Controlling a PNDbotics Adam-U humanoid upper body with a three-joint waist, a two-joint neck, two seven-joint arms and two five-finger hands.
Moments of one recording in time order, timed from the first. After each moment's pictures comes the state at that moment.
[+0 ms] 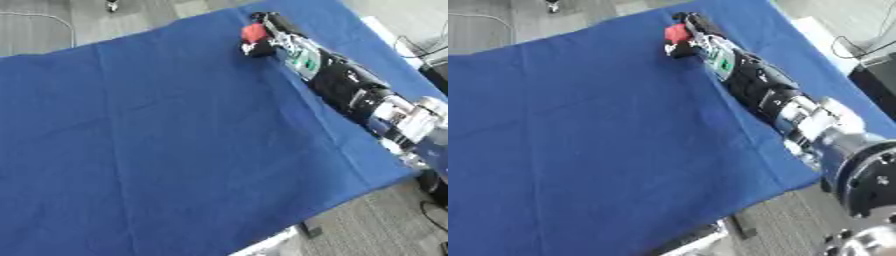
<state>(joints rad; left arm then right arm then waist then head) -0.52 0.17 -0.07 -1.81 -0.74 -0.04 -0.27 -0.60 -0.84 0.15 -0.89 0.35 0.00 -0.16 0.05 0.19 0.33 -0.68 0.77</state>
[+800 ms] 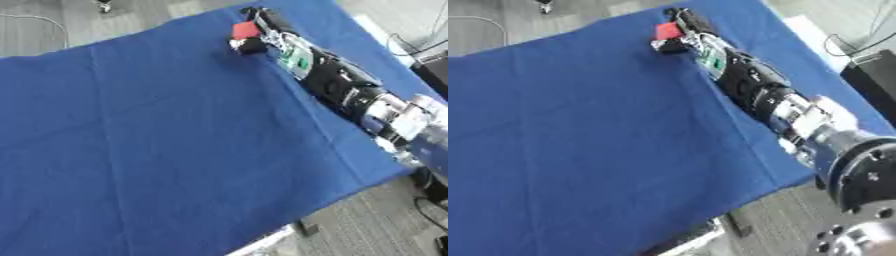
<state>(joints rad) -0.52 0.17 -0.07 -1.81 -0.74 -0.04 -0.27 -0.60 -0.84 0.16 -0.91 0.37 -0.01 -0.19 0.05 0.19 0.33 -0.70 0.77</state>
